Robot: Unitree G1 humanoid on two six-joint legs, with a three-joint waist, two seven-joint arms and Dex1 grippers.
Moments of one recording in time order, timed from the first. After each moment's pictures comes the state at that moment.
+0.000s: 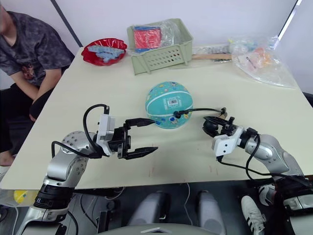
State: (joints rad) left arm -0.21 0.58 -0.03 -0.18 -0.51 0.13 -1.24; right arm -0.31 -0.71 0.16 0.23 -0.43 -0.82 0.47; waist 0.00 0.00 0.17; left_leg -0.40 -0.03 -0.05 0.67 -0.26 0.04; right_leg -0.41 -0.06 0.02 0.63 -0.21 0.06
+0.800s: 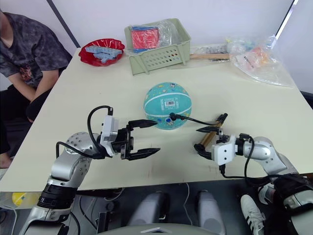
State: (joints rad) left arm -0.21 0.57 -0.04 -0.17 -0.50 0.12 -1.22; right arm -0.28 -0.76 0.31 0.24 -0.02 -0.78 0.82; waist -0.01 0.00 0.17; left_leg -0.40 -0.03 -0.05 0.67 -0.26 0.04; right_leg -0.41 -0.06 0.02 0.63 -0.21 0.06
